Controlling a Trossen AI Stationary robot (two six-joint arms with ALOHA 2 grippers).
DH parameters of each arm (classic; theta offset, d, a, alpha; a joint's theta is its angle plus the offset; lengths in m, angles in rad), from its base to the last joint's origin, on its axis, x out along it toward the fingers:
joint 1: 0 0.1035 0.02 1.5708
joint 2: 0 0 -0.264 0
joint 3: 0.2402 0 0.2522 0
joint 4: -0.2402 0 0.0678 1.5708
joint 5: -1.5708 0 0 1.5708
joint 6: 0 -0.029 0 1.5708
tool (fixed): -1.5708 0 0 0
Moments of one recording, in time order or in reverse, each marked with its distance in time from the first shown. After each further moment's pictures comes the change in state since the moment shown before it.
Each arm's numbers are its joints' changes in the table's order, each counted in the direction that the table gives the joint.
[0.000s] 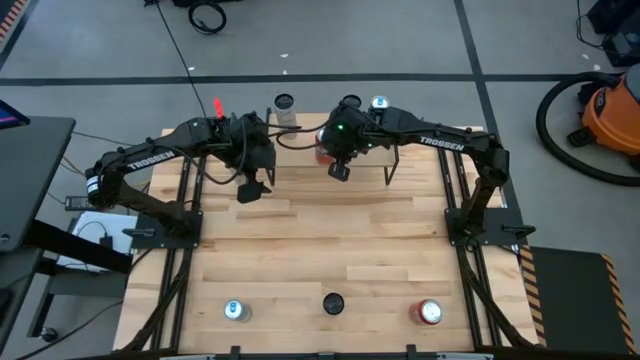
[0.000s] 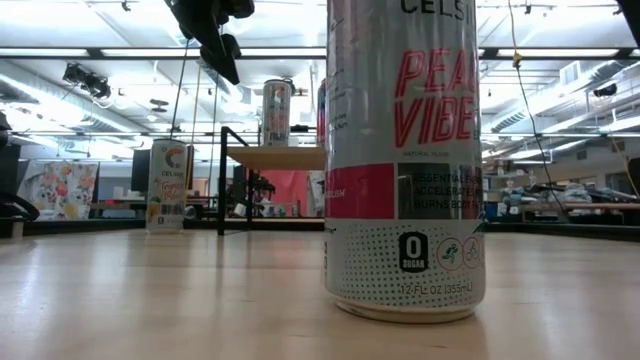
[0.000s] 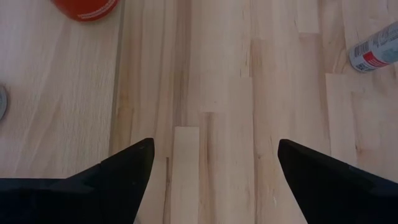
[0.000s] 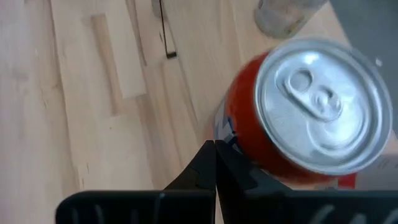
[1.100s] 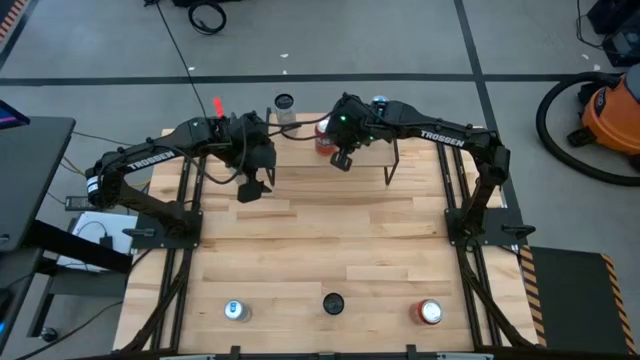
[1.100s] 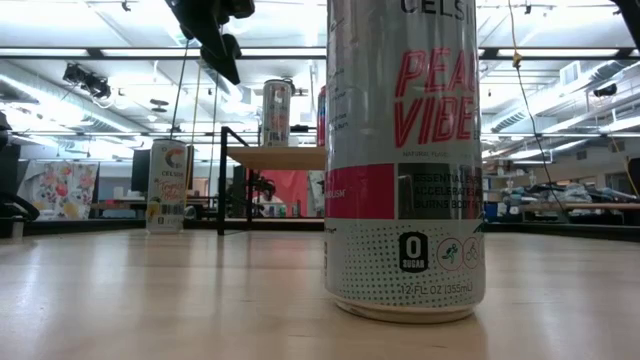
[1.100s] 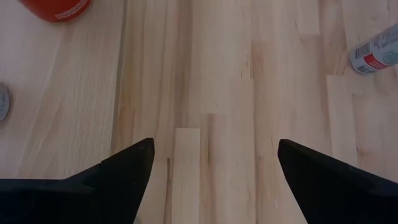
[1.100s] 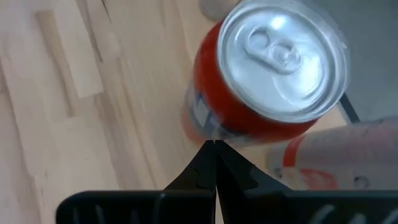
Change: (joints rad) left arm 0.000 0.000 0.000 0.007 0.000 0.001; right arm -0.061 0.000 0.001 -0.021 0.071 -0.013
